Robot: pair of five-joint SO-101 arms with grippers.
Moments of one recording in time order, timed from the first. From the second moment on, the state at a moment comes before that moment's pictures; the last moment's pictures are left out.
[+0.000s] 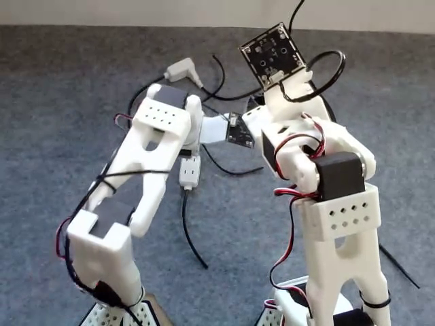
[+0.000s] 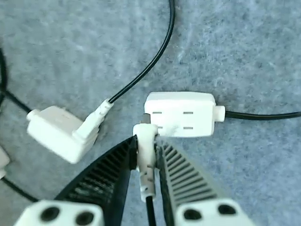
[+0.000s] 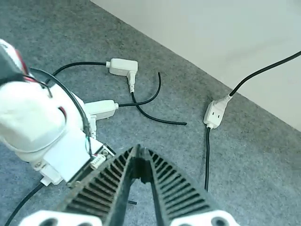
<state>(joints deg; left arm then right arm) 13.6 18.2 -10.9 80.7 -77.3 -17.4 -32.4 1.8 68.9 22.3</state>
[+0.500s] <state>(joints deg) 10.7 31.3 -25.4 91.2 -77.3 -17.4 -32.4 1.8 68.9 22.3</state>
